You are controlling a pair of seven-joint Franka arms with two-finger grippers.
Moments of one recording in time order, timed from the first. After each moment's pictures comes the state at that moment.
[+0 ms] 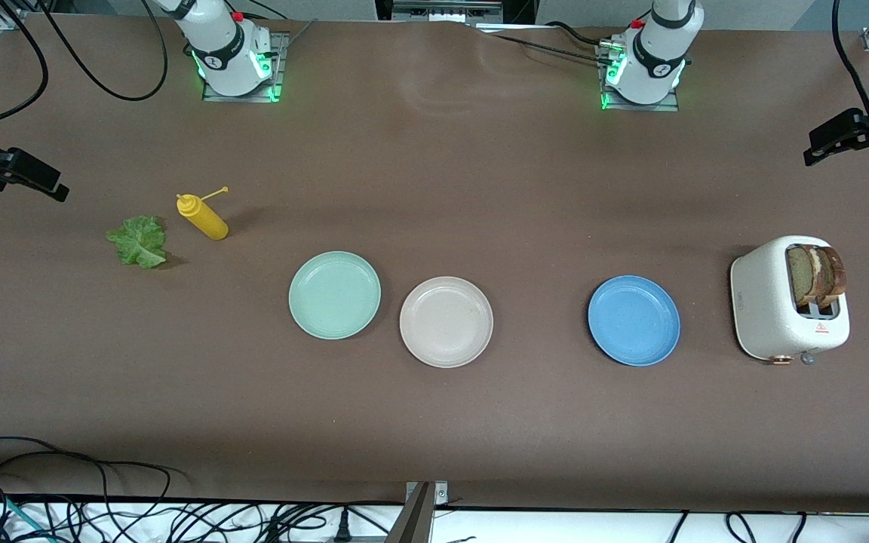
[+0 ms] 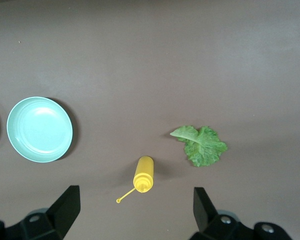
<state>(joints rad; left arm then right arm) 0.05 0.00 0.00 -1.51 0.02 1.40 0.01 0.06 0.01 -0.11 -1.62 0.03 1.64 0.12</state>
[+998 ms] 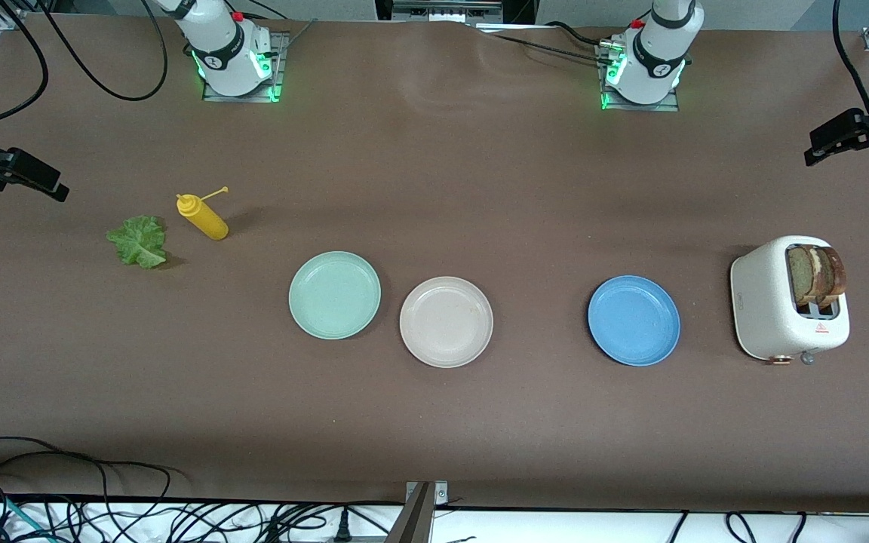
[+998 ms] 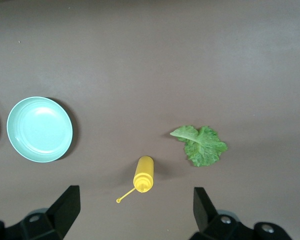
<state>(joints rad) 0.05 0.00 0.00 -1.51 0.02 1.40 0.01 0.06 0.01 -0.11 -1.62 0.03 1.63 0.12</state>
